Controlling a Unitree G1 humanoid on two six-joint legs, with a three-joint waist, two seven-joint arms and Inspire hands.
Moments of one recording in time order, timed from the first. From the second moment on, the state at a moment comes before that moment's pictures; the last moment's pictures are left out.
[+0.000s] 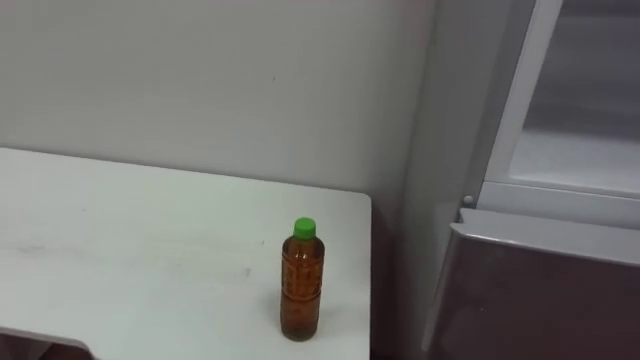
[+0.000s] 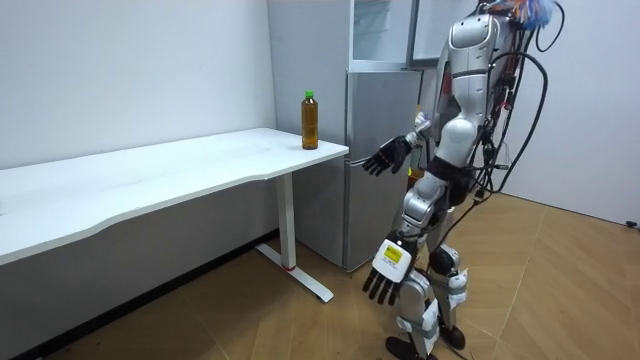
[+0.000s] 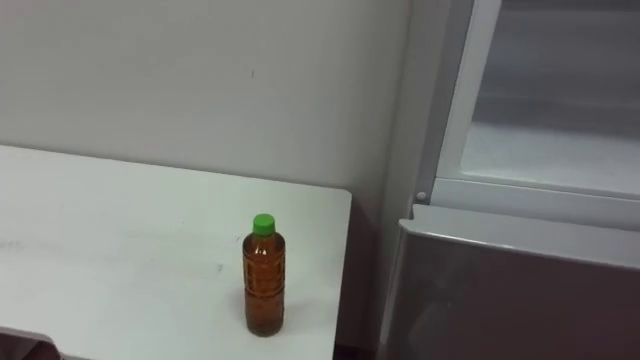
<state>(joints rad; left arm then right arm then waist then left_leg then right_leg) 0.22 0.21 0.09 1.04 0.20 0.12 0.08 0.22 -0.27 0.20 0.15 -0.17 0.13 0.34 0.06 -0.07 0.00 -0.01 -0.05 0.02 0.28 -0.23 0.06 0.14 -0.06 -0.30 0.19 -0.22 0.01</state>
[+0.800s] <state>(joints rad) 0.22 0.23 0.05 1.08 0.21 0.10 0.08 0.10 -0.30 0.18 -0.22 -0.07 0.14 0.53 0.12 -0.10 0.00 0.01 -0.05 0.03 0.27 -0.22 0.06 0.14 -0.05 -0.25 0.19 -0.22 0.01</state>
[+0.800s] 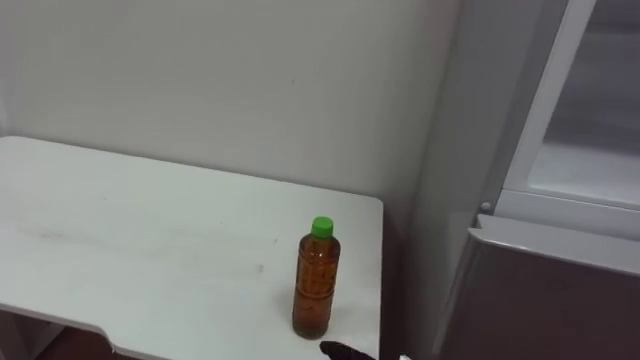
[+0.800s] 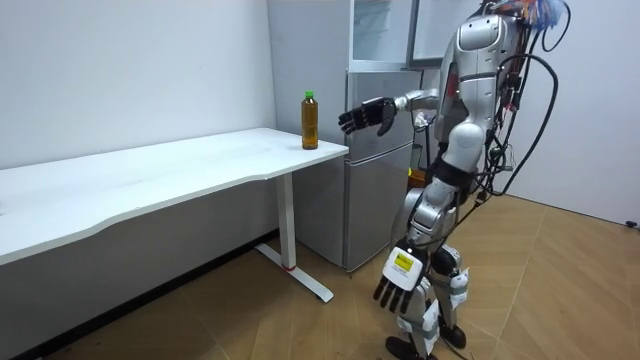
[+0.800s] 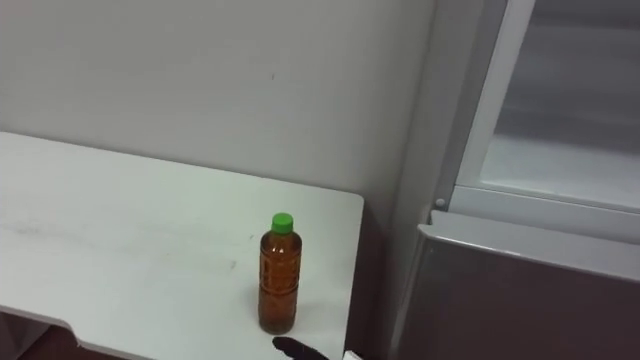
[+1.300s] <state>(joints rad) 0.22 0.24 -0.01 1.08 0.21 0.10 0.08 0.01 -0.30 0.18 -0.24 0.10 0.13 0.50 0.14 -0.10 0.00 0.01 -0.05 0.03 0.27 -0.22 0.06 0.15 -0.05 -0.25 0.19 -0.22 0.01</state>
